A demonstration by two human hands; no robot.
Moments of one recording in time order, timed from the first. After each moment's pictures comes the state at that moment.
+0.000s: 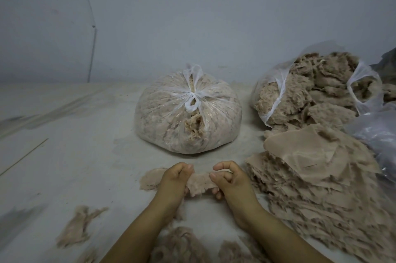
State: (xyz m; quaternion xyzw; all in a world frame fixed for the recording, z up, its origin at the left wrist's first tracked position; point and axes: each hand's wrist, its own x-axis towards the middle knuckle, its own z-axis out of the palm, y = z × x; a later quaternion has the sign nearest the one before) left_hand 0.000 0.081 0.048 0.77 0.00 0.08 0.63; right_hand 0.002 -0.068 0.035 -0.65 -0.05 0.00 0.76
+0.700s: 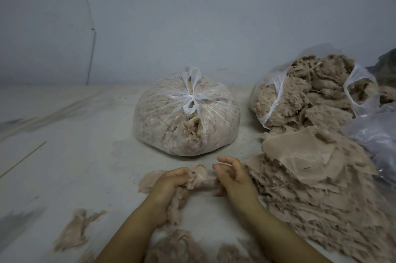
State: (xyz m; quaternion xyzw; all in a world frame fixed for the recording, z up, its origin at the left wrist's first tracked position) left_hand -0.004 0.092 0.058 0.60 0.03 -0.11 0.79; right_hand 0.000 -0.075 0.042 -0.67 -0.05 -0.03 0.74
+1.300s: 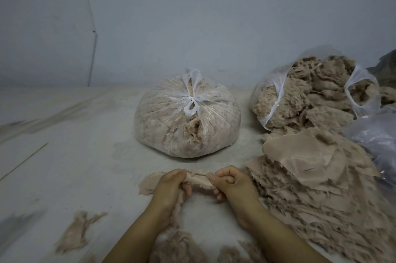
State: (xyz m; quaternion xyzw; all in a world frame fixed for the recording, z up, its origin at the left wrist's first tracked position) left_hand -0.007 0.084 0.053 0.73 0.05 0.03 0.68; right_hand 0.003 -0.073 0.040 -0.66 -0.03 0.00 0.75
